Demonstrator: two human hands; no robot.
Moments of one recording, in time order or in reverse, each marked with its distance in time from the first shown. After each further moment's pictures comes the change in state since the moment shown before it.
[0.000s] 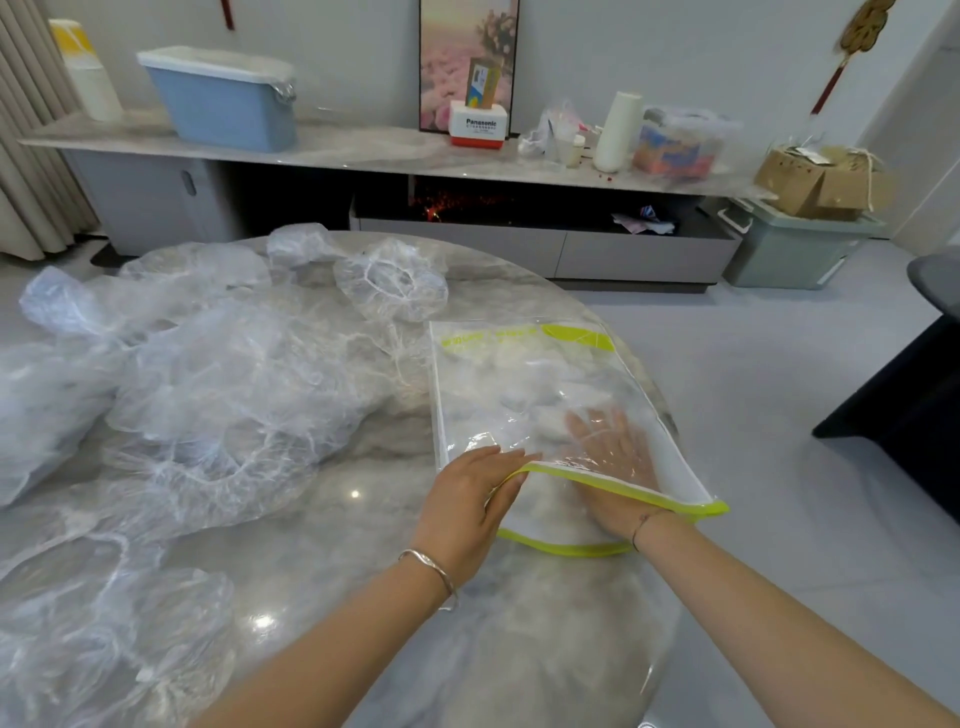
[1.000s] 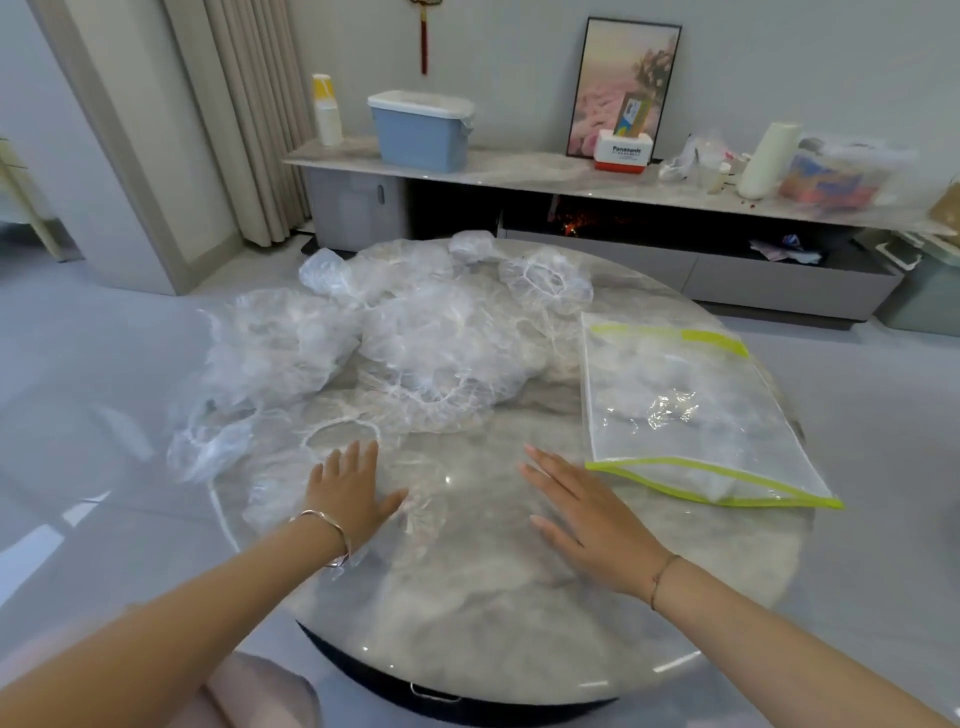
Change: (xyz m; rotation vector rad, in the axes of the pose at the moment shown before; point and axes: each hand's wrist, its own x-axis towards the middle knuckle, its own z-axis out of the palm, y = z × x) left_hand -0.185 -0.052 -0.193 0.842 -0.308 -0.791; right_hand -0.115 -0.164 -0.011 0.262 0.037 -0.725
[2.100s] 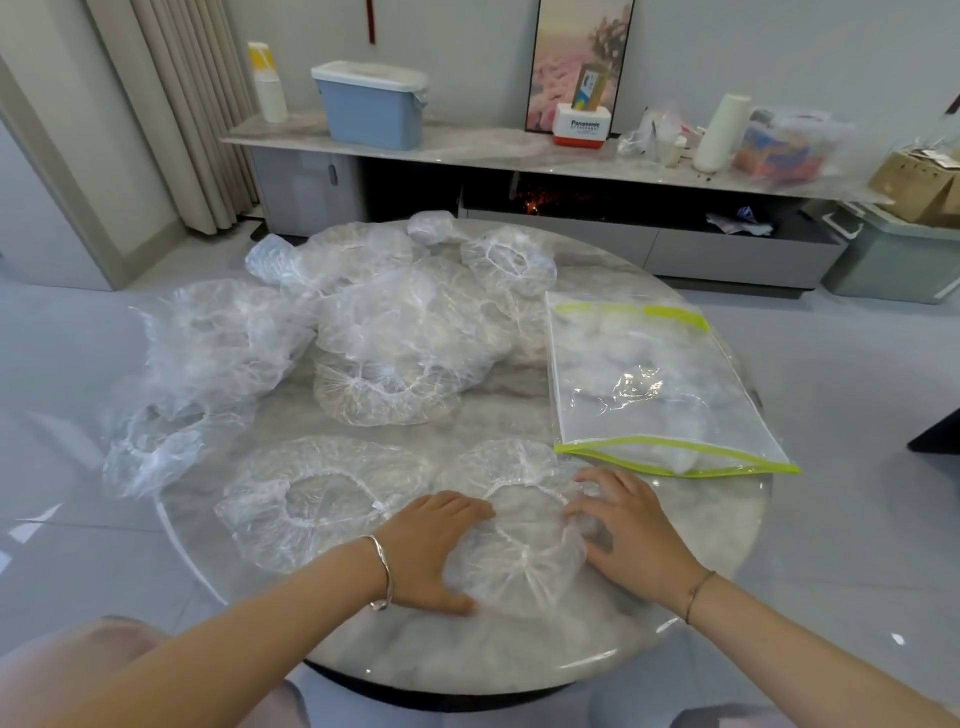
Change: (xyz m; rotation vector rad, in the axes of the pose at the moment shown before) left_hand -0.020 0.071 0.011 -0.123 -0.079 0.817; right_hand -0.053 0.038 0.015 0.014 0.309 0.176
